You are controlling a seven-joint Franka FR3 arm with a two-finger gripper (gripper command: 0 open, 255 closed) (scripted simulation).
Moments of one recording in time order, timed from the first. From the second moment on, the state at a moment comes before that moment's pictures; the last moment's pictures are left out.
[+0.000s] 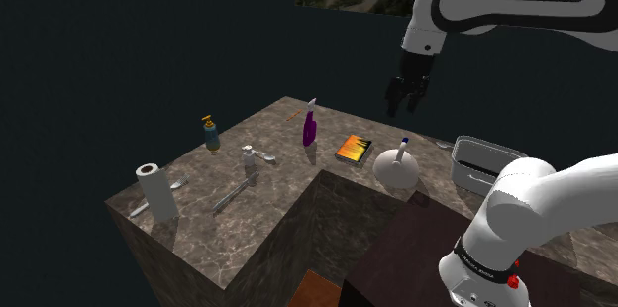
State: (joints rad) arm -0.02 -0.76 -0.06 -2.39 0.08 1.60 0.10
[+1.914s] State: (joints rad) arm -0.34 -0.04 -0.31 -2.37 0.16 2.15 0.50
